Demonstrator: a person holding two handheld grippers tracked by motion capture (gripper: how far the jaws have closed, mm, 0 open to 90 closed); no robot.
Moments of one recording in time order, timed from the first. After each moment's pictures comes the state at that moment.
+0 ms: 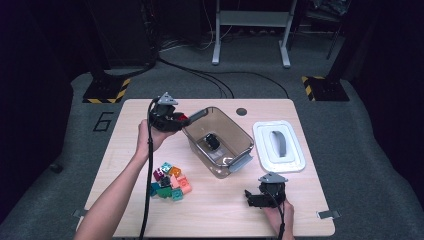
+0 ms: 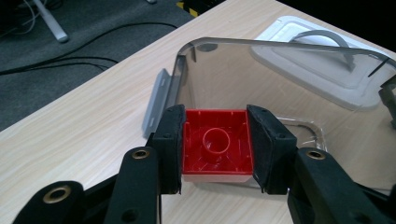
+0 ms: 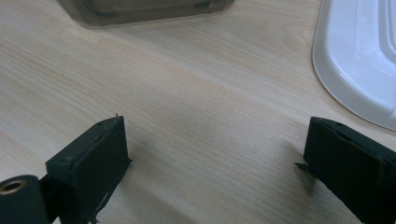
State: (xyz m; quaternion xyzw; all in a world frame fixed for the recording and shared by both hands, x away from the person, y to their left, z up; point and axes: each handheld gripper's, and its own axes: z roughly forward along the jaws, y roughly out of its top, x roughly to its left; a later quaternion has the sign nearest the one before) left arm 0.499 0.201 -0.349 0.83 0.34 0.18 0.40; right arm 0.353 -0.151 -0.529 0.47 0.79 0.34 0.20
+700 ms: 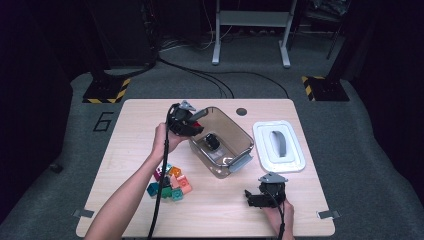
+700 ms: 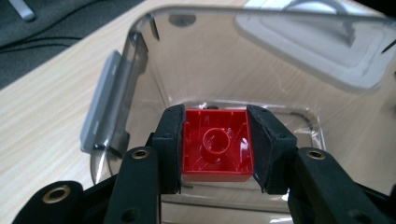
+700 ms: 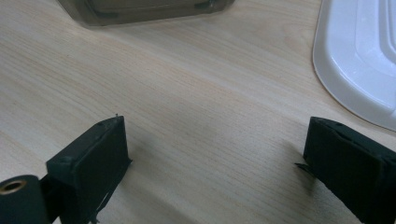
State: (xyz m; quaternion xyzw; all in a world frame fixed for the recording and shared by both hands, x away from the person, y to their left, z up) left arm 0.516 0.166 -0.386 0.86 0.33 0.14 0.36; right arm 0.353 -0.151 -0.529 0.47 0.79 0.34 0.20
